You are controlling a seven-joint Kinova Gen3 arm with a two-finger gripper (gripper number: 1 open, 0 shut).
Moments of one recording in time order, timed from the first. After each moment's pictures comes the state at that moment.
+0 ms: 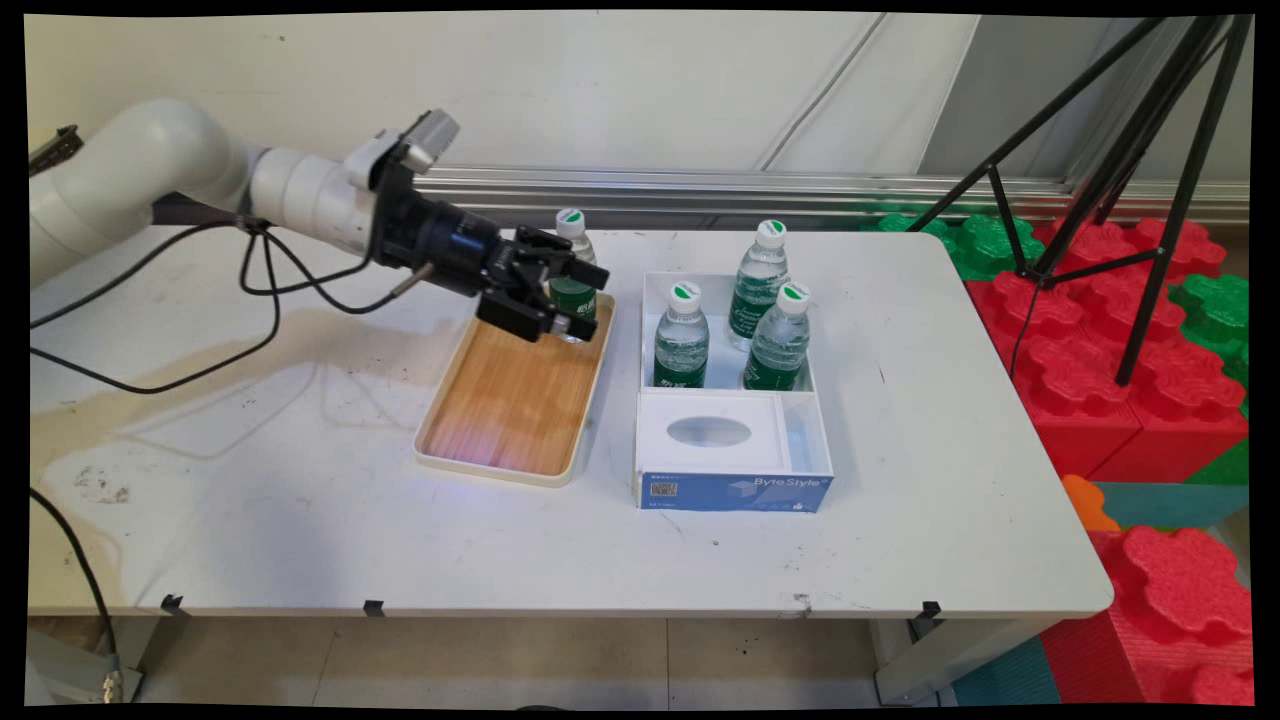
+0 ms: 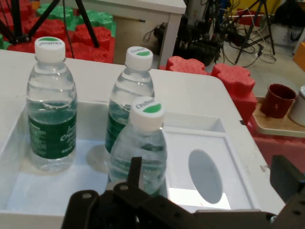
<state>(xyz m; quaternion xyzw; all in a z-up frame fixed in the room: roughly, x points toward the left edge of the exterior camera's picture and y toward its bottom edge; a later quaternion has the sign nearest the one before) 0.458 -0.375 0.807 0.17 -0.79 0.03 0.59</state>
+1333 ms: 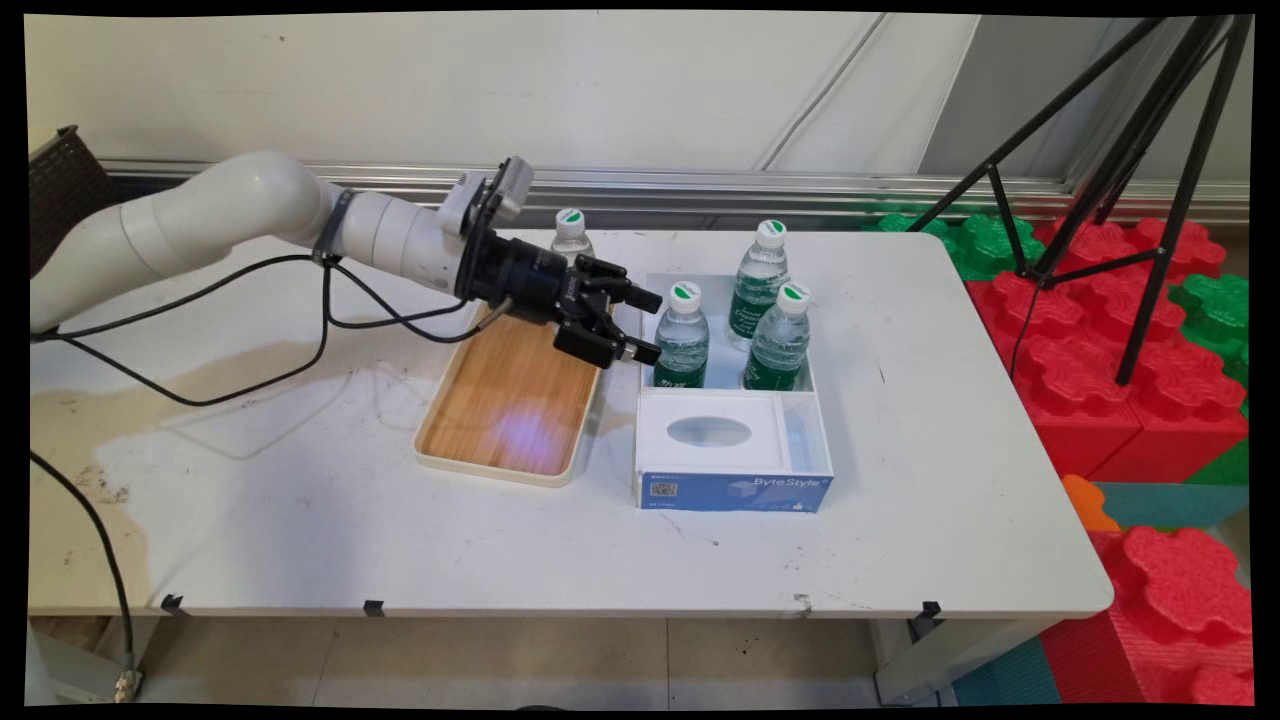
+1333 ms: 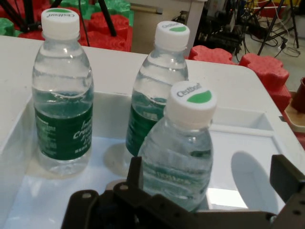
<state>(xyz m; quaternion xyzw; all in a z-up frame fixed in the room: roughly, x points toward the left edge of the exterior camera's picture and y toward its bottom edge) 0.407 -0.403 0.760 0.18 -0.79 0.05 0.58</state>
